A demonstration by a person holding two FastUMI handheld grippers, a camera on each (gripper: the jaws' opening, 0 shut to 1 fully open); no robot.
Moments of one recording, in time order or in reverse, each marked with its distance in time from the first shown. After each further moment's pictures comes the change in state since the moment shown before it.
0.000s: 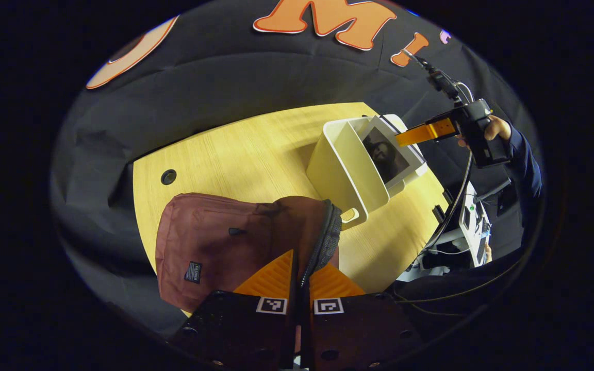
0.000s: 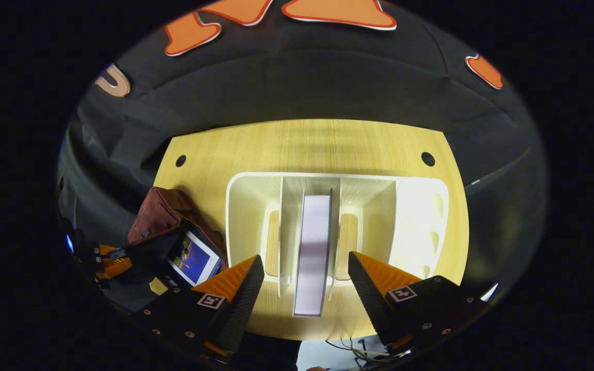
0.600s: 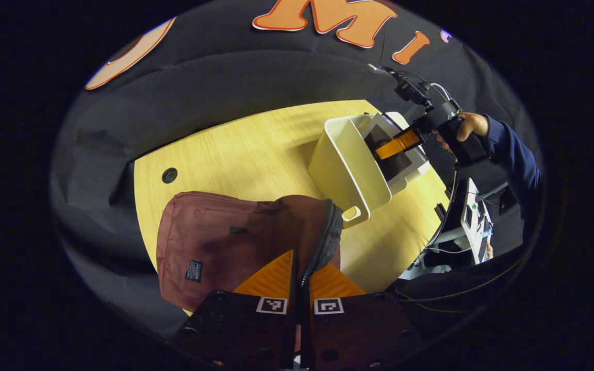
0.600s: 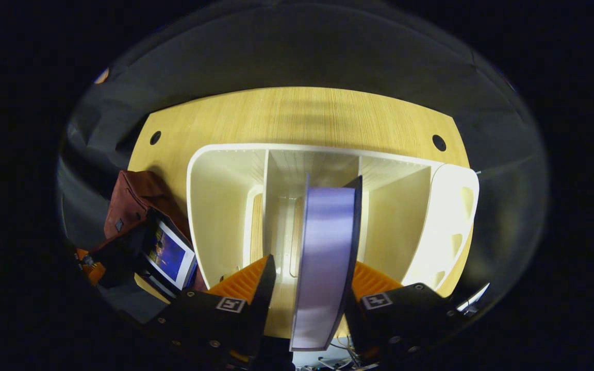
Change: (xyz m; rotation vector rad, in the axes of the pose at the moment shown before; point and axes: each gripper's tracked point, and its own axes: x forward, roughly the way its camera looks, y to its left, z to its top) left arm 0.000 -0.001 -0.001 0.005 0.019 0.003; right arm 0.063 -0.001 -0.020 0.006 0.151 -0.077
